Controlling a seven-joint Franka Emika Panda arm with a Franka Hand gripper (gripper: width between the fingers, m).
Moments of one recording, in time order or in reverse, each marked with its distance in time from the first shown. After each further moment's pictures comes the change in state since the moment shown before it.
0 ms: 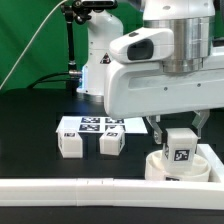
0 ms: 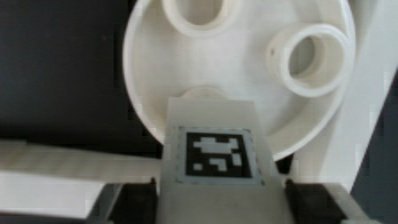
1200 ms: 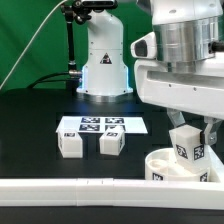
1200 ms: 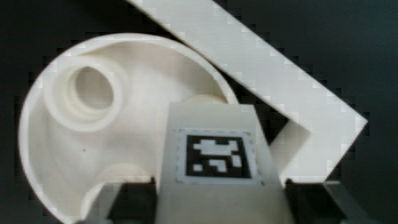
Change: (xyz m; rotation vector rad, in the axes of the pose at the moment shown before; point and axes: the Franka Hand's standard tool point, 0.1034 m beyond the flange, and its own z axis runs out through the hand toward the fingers) arm -0.003 -0.028 0.004 0.093 -0.024 1.170
